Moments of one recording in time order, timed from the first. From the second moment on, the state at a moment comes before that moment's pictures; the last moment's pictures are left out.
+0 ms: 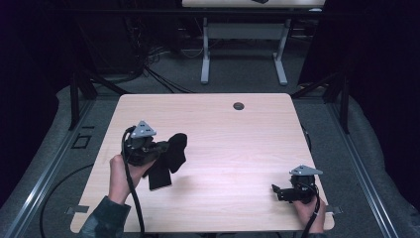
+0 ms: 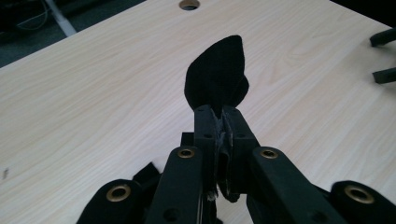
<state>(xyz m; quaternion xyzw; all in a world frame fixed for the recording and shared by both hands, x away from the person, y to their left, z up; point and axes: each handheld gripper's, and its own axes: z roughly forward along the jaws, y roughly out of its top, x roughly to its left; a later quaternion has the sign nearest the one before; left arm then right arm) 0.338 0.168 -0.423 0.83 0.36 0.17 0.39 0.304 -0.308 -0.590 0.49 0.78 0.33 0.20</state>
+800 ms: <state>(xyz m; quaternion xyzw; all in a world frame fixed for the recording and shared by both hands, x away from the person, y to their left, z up) 0.336 0.068 -0.495 0.88 0.32 0.03 0.36 0.304 -0.308 -0.590 0.49 0.78 0.33 0.20</state>
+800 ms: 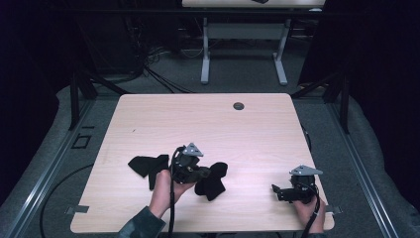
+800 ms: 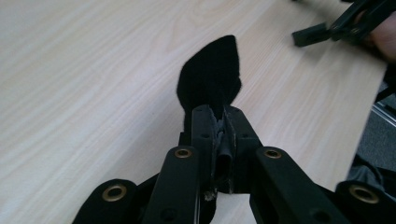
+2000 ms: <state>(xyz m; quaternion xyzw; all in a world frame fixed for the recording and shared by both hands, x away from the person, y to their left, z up) 0.317 0.115 -0.562 0.83 0.43 0.02 0.37 0.285 -0.190 -0.553 0.36 0.84 0.38 0.11</state>
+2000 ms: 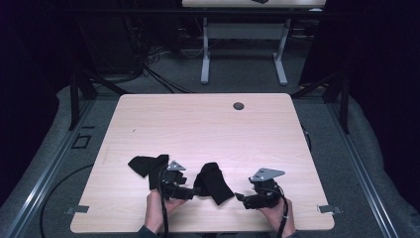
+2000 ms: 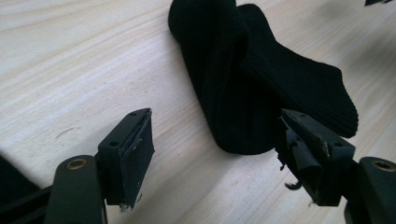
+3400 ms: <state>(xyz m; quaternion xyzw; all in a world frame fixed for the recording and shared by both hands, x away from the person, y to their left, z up) 0.312 0.116 -0.536 0.86 0.36 0.09 0.34 0.282 -0.177 -0.539 0.33 0.85 0.40 0.12</state>
